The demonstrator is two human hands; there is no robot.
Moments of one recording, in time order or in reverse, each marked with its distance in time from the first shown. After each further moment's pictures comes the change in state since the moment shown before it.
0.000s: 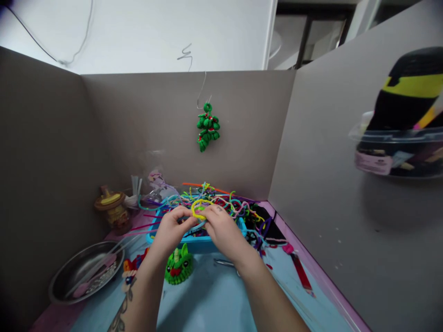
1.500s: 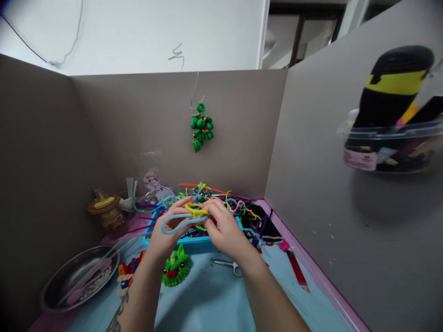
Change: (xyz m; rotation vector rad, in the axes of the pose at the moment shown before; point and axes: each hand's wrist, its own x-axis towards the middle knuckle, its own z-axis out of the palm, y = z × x) left_hand -0.008 0.000 0.002 -0.356 -0.116 0.119; right_hand 0.001 -0.016 -0.026 0.227 0.097 0.065
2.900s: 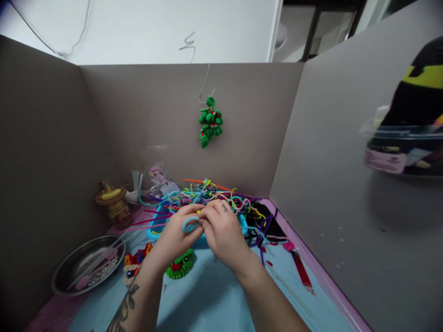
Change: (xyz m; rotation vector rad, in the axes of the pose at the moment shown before) left_hand -0.004 0.020 0.007 0.667 -0.180 0.071; right_hand -0.007 -0.011 0.020 -0.300 0.089 -0.135
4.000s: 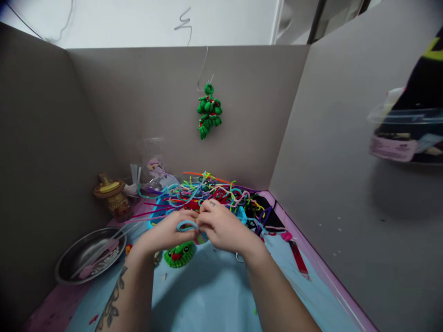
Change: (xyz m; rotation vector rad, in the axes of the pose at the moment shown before) left_hand -0.004 -0.018 -0.014 -0.232 -0.415 -0.040; right_hand 0.001 0.016 -0.006 0.138 -0.469 -0.071
